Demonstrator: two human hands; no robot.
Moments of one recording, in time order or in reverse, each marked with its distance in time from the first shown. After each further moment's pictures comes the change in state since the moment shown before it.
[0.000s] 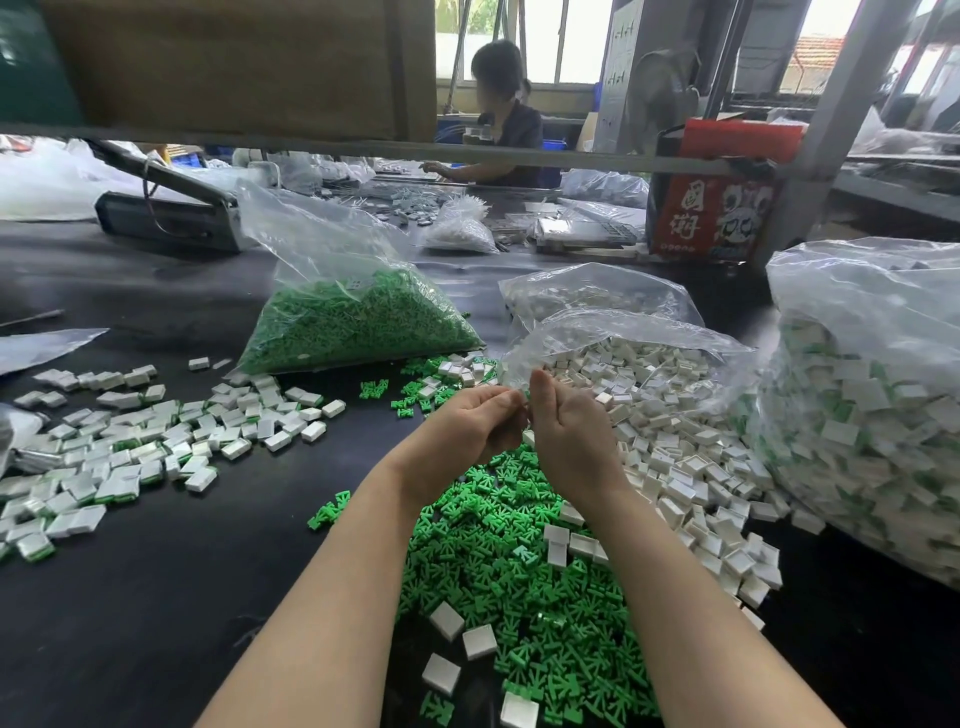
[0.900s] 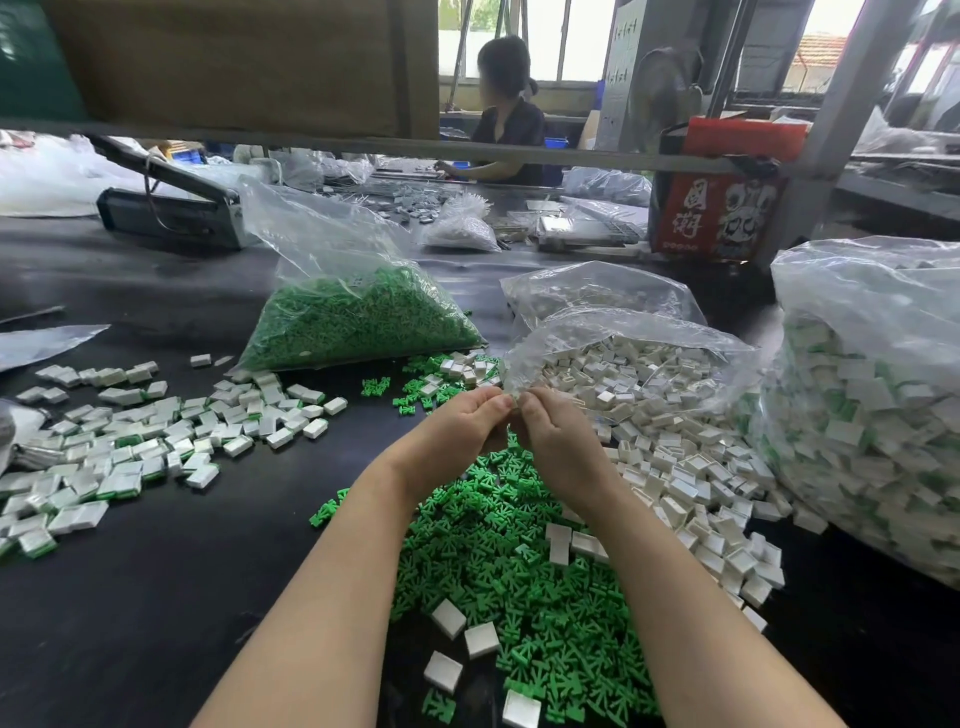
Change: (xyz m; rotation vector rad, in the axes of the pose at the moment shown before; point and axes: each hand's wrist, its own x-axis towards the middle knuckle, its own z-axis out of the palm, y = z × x) left_hand 0.001 -0.002 -0.005 0.245 0.079 -0.045; right_hand -0.002 0.000 0.007 0.115 -0.176 0.155
